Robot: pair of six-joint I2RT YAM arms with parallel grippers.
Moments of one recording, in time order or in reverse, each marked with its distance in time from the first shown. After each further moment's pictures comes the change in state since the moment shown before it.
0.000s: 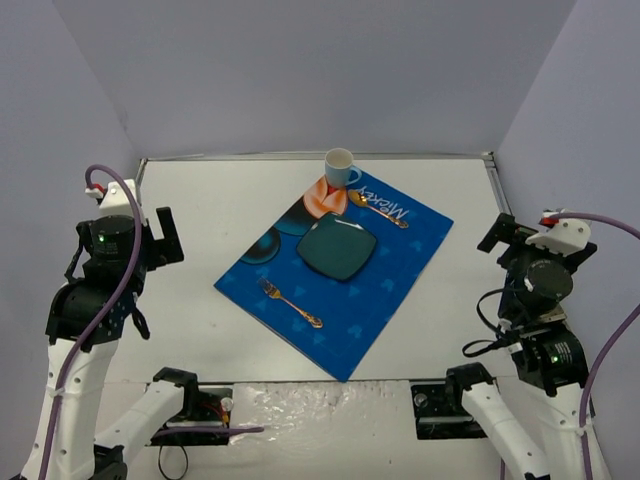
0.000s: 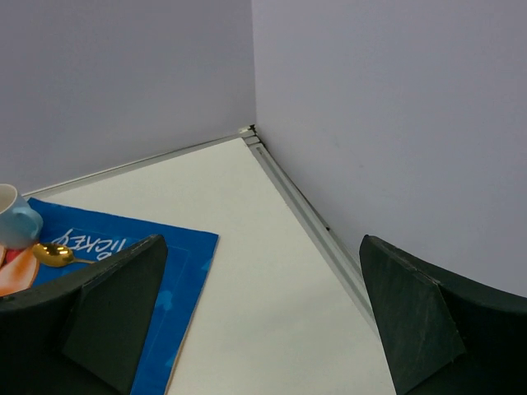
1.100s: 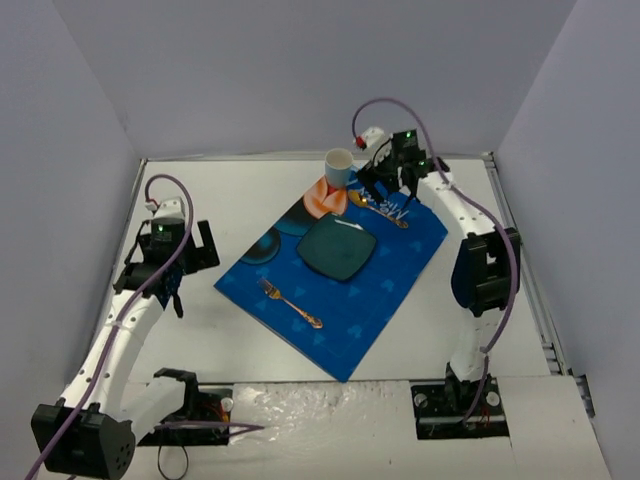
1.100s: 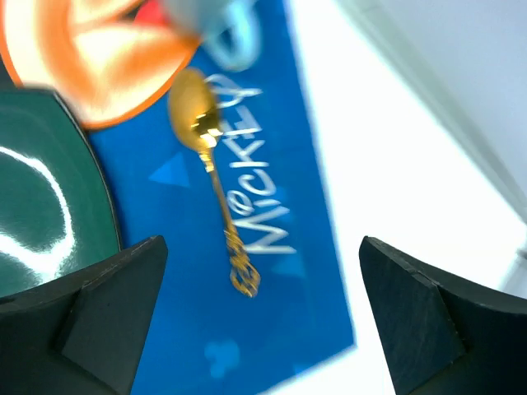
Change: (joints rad) left arm 0.056 0.143 -0.409 0.346 0.187 -0.129; right arm 0.044 1.387 0.735 -0.060 -0.686 -0.528
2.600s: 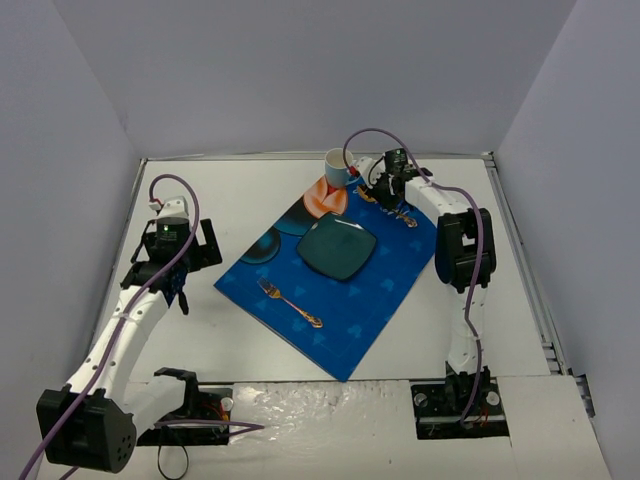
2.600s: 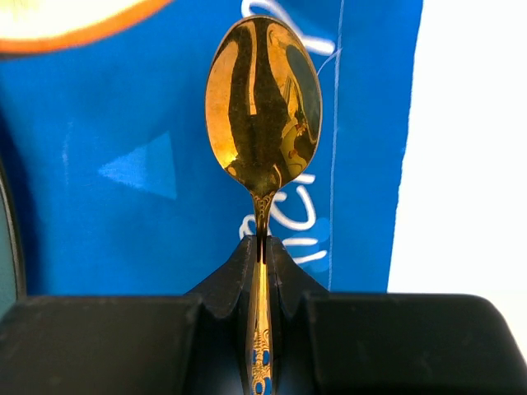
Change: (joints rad) left arm 0.000 0.049 -0.065 0.124 -0.016 0.000; right arm -0.030 0.312 0.064 0.013 -0.082 -0.229
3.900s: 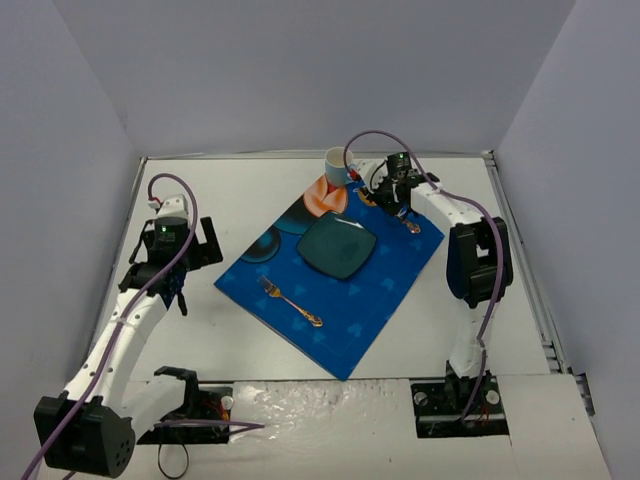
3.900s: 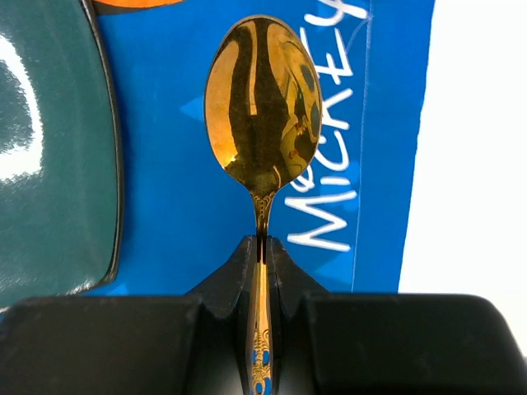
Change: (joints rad) left arm -0.009 -0.034 0.001 0.002 0.018 0.000; right arm 0.025 -0.211 -0.208 0.014 0.015 0.029
